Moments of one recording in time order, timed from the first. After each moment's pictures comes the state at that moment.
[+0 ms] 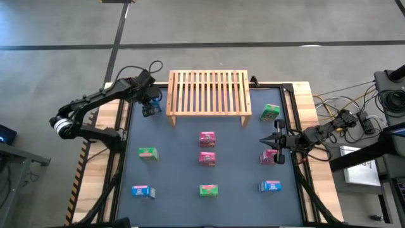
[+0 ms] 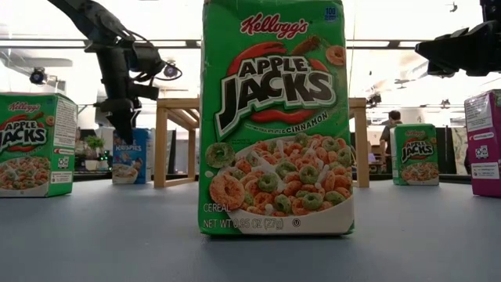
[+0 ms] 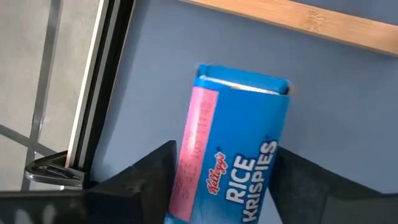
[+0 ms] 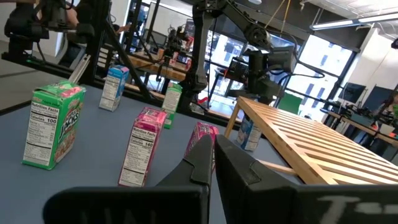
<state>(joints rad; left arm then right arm) 0.85 1.28 0.89 -0.81 -0.11 0.57 0.46 0.01 0.01 0.06 0.45 -0.37</state>
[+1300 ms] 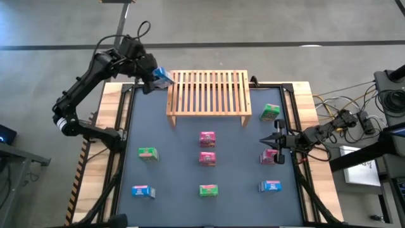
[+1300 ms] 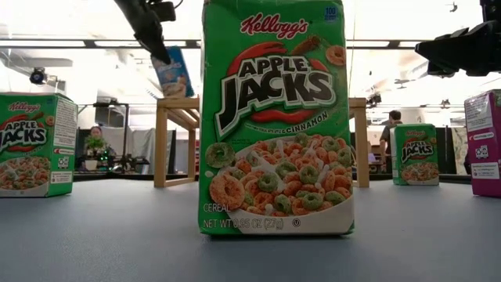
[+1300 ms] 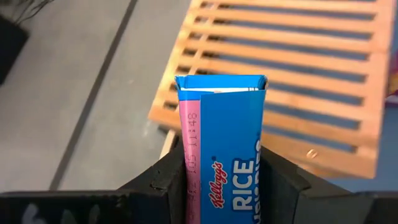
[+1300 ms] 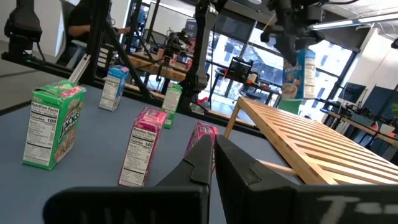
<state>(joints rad) 0.85 1.34 1.57 -1.10 0.15 0.57 0.46 0.01 0.01 0.06 0.45 -0.37</state>
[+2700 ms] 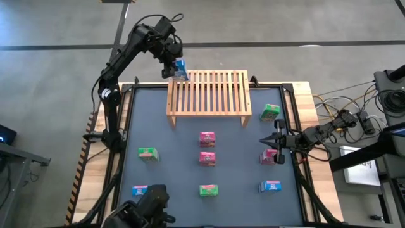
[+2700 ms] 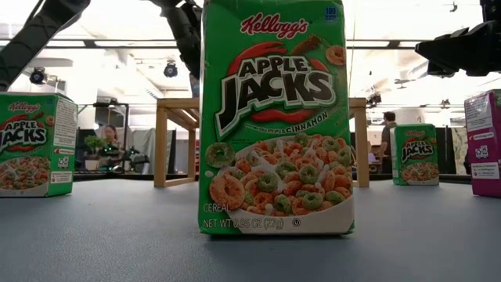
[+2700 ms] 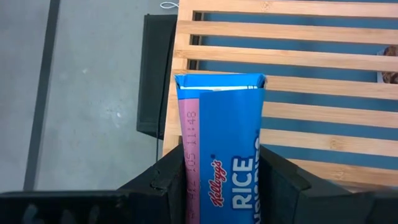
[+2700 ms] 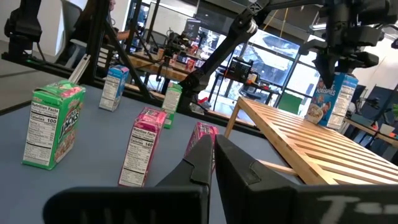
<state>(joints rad) 0.84 2.00 2.33 -1.48 0.20 0.73 0.46 0.01 0.01 0.06 0.45 -0.37</state>
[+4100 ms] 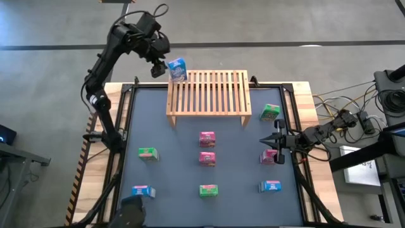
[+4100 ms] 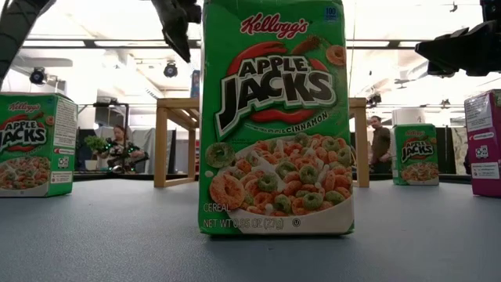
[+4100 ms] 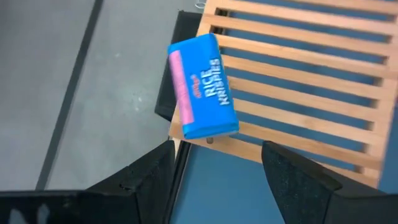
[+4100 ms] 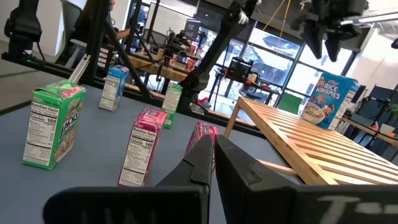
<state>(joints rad) 0.83 1.82 2.33 -1.56 0.10 0.56 0.46 0.01 0.01 0.06 0.45 -0.37</state>
